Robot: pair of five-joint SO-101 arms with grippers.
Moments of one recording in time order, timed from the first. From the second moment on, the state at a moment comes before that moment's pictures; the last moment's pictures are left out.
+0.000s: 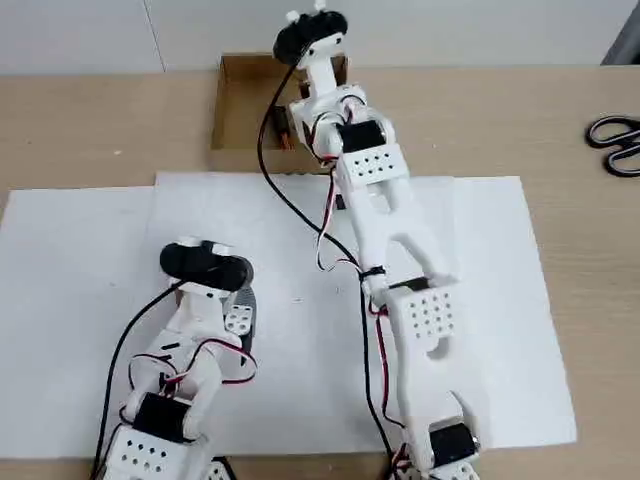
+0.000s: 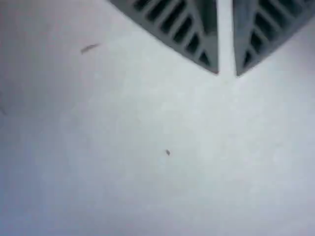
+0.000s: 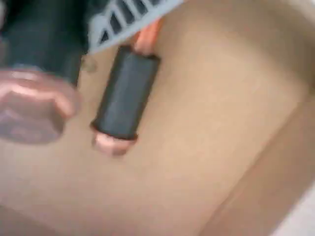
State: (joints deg) left arm 11.9 -89.1 94.1 41.2 7.5; right arm -20.1 54.4 -59.0 45.9 6.0
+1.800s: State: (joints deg) left arm 10.7 -89.1 94.1 41.2 7.7; right arm -14.0 63.4 -82.6 98.5 34.5
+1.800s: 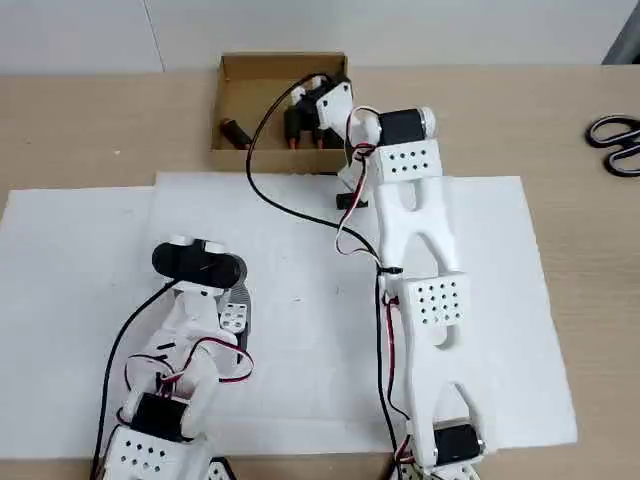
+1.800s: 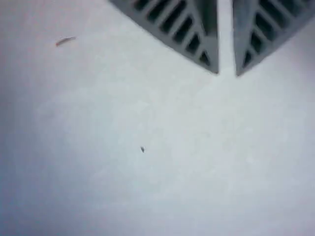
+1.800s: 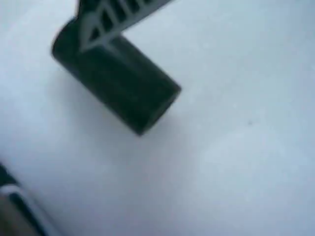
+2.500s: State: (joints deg) left arm 10.7 -89.1 94.1 41.2 7.7; right arm -14.5 62.2 -71.8 97.1 43.2
